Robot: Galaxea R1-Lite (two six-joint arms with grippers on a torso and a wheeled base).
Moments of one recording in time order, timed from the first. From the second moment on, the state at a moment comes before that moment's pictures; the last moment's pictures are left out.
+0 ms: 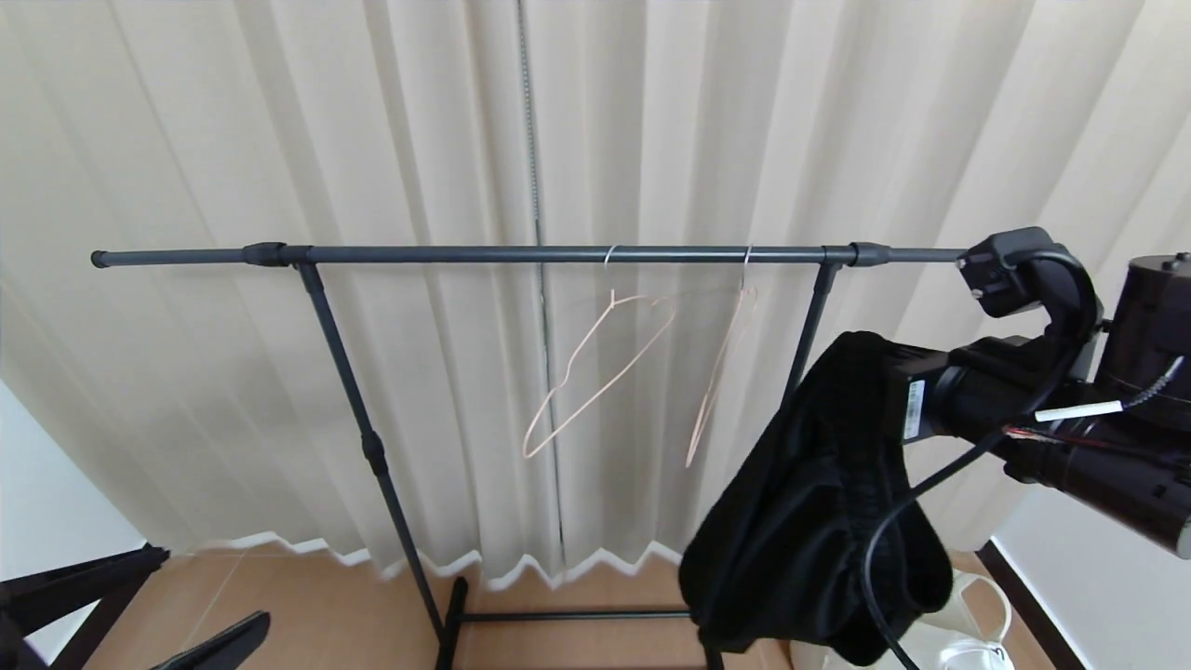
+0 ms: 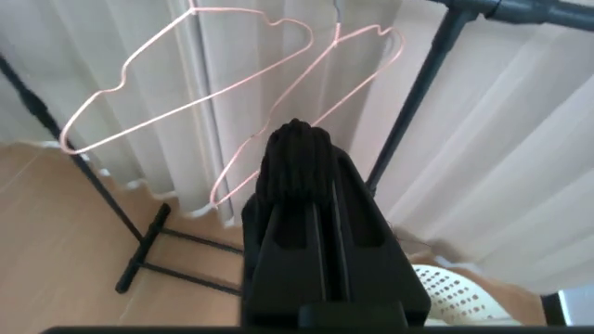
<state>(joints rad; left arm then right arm) -0.29 0.83 -0.39 -0.04 -0.13 0.06 0.50 1.48 -0.69 -0.57 -0.28 0.03</state>
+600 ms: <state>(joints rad) -0.74 1.43 -0.71 -0.09 -0.13 -0.14 0.62 1.61 -0.79 -0.56 -0.41 0.16</state>
